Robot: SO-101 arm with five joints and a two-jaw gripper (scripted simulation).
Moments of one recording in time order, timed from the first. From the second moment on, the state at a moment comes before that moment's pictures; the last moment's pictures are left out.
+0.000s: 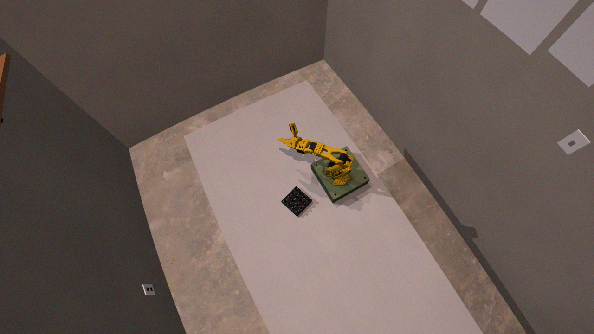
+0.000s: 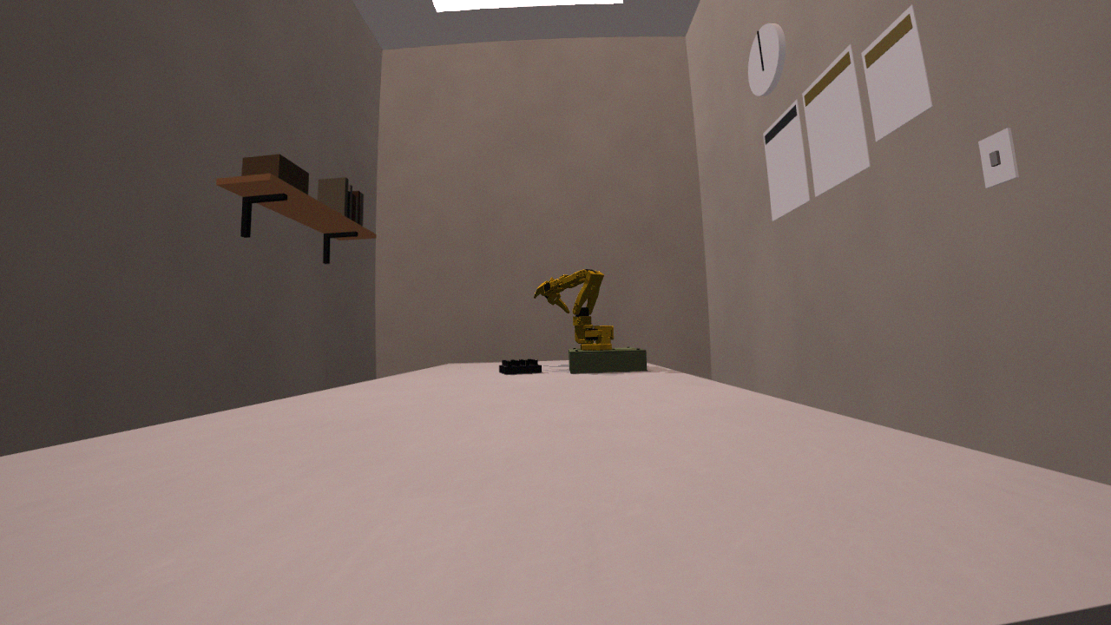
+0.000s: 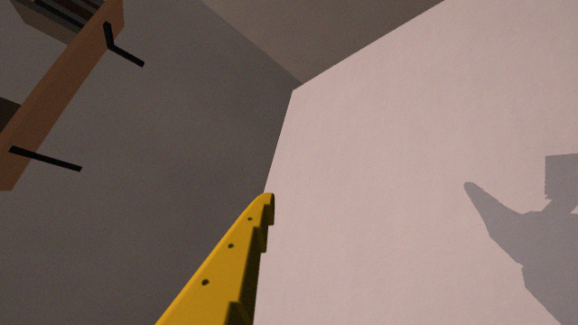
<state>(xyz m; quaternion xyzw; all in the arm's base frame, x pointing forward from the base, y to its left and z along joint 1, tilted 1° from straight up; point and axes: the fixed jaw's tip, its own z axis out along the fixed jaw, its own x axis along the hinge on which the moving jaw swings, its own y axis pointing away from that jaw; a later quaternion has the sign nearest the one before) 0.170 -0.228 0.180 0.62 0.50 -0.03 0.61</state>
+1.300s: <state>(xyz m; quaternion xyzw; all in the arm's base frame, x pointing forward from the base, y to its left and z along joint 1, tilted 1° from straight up) 0.140 -0.186 0.095 0.72 0.58 -0.02 0.37</state>
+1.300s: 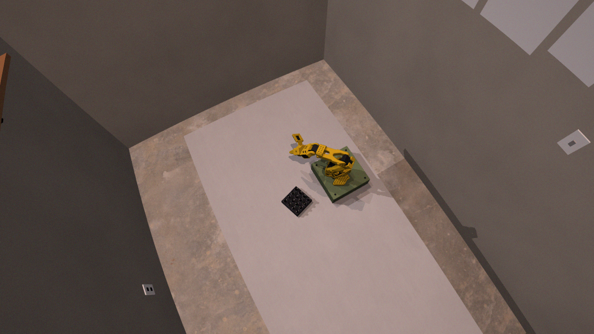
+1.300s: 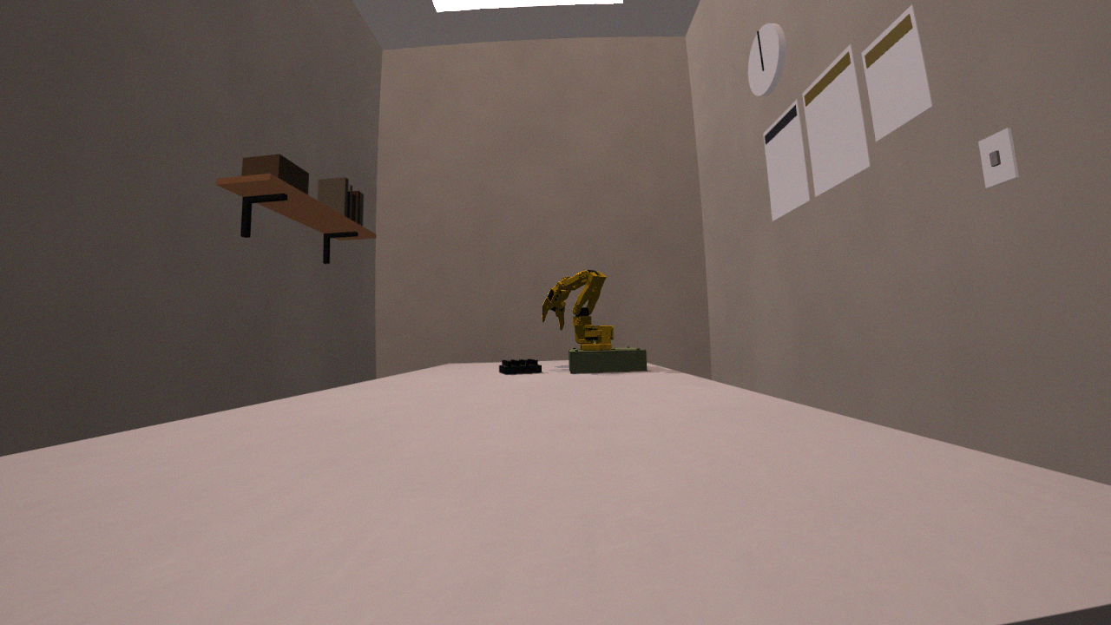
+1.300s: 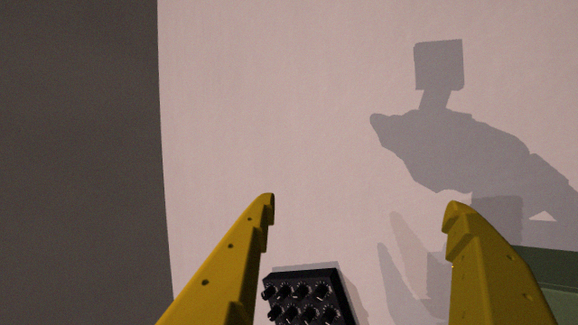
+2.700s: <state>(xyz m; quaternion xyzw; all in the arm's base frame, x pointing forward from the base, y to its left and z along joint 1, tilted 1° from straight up) 0.159 -0.078 0.058 0.42 0.88 -0.01 0.22</state>
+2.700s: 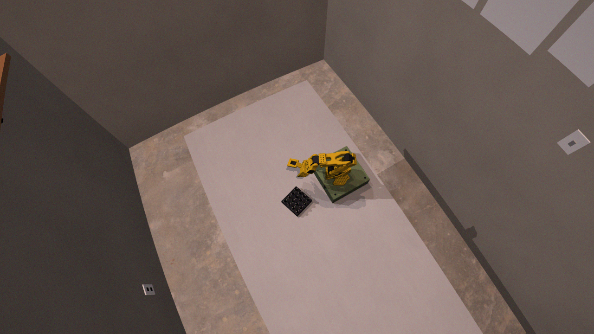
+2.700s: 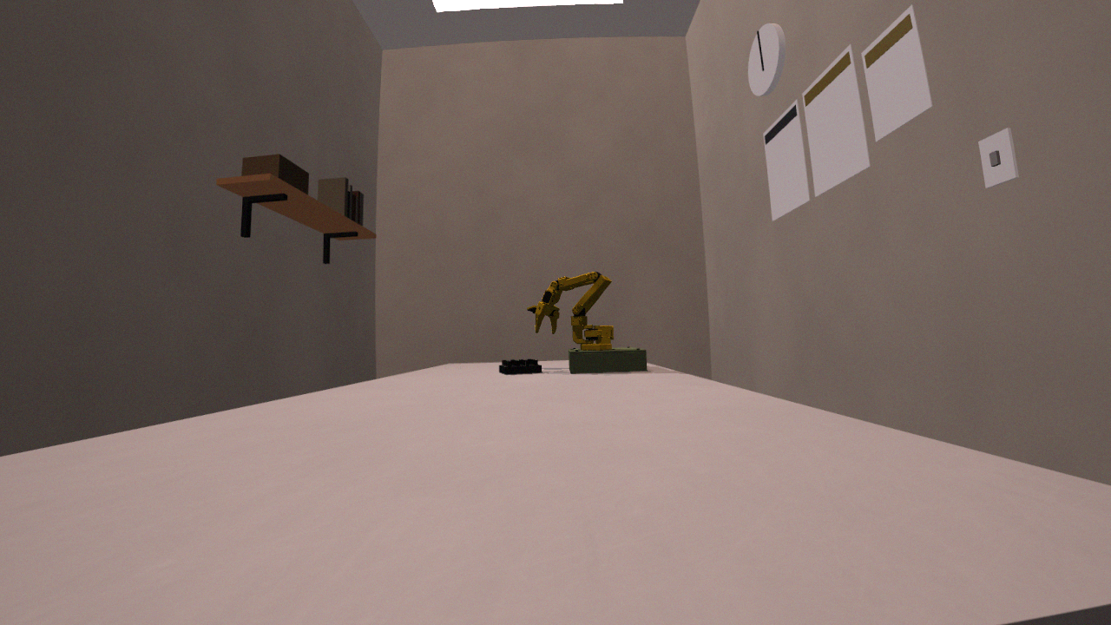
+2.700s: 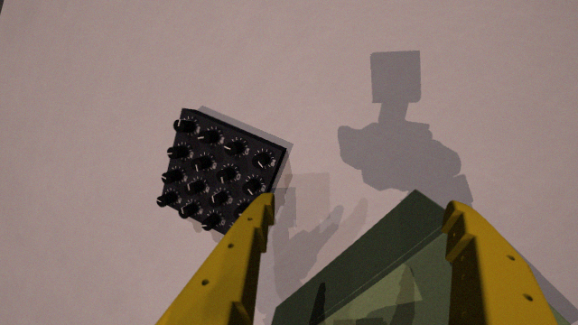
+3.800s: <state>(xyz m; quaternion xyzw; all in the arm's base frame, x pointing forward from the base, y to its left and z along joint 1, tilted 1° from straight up) 0.174 0.001 0.057 0.00 0.98 -0.01 0.22</state>
